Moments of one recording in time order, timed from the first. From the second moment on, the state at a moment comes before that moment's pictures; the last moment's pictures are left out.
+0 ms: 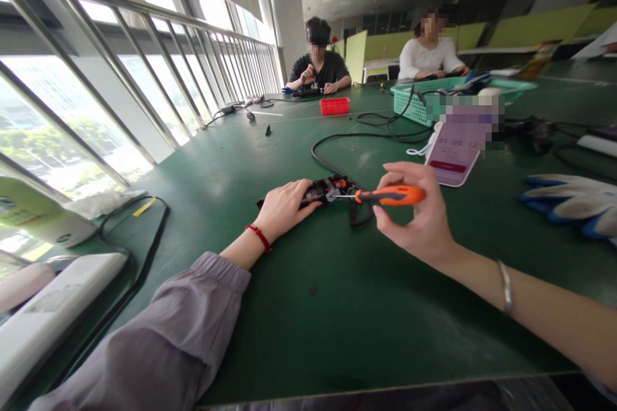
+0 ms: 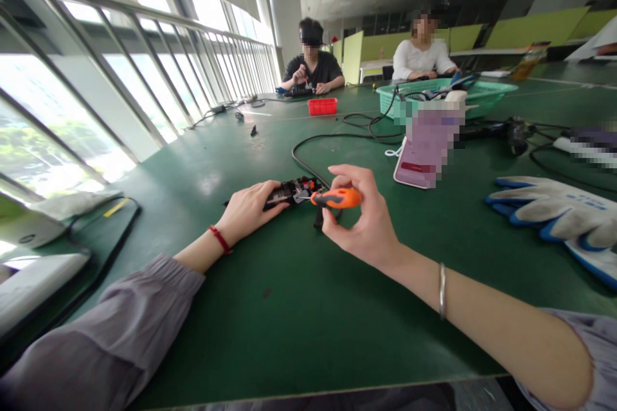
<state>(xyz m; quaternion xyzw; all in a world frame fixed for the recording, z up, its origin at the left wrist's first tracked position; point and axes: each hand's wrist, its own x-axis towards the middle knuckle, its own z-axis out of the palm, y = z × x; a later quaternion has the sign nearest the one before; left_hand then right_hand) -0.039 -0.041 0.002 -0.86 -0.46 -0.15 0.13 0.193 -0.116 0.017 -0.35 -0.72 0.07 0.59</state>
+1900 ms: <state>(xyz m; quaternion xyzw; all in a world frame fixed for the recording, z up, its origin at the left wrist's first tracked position) -0.178 -0.028 0.030 -0.57 -0.71 -0.26 0.33 0.189 -0.113 0.011 -0.32 -0.93 0.14 0.15</state>
